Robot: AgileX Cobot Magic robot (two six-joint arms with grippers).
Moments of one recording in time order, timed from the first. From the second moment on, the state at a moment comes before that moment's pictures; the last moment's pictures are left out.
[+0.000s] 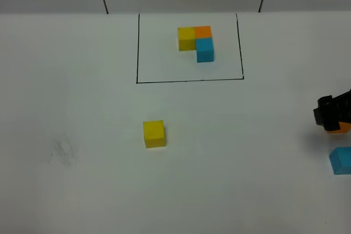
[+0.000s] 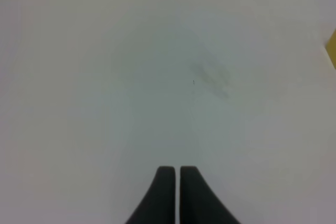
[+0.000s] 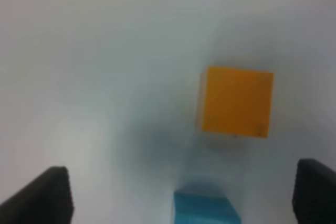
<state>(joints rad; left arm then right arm) 0.09 -0.01 -0.56 -0.06 1.20 0.11 0.03 1.45 -0.75 0.02 0.51 -0.10</state>
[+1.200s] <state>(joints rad) 0.09 -0.01 -0.56 -0.06 1.20 0.11 0.03 1.76 -0.79 -0.29 0.29 0.20</state>
